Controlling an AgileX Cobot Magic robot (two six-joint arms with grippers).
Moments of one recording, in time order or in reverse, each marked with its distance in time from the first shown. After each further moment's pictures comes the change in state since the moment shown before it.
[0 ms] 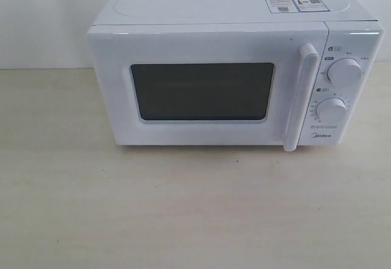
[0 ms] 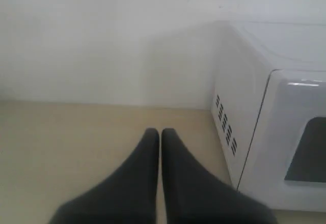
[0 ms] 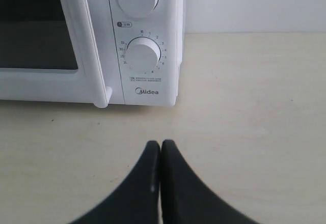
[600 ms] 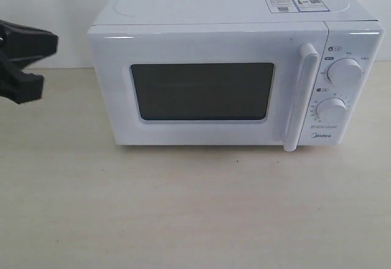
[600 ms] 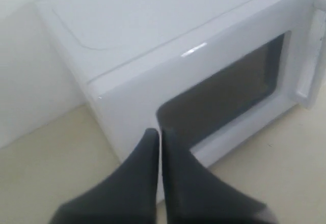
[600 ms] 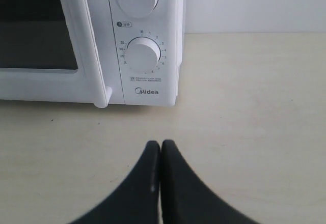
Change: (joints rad) left arm -0.440 0.502 -0.383 -0.018 0.096 0.297; right arm 0.000 0.000 0.000 0.000 0.000 -0.001
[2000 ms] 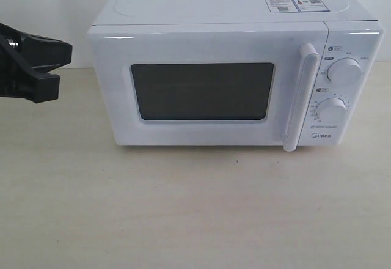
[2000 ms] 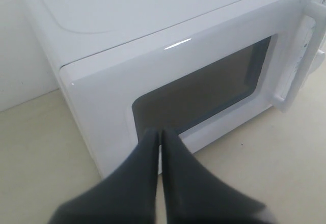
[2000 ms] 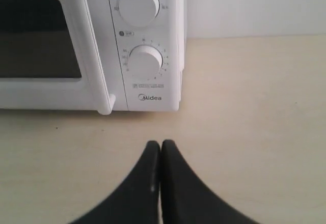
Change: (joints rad) left arm -0.039 0.056 0.000 -0.084 0.004 -0.036; right arm 0.001 0.000 0.000 0.019 -0.020 0.012
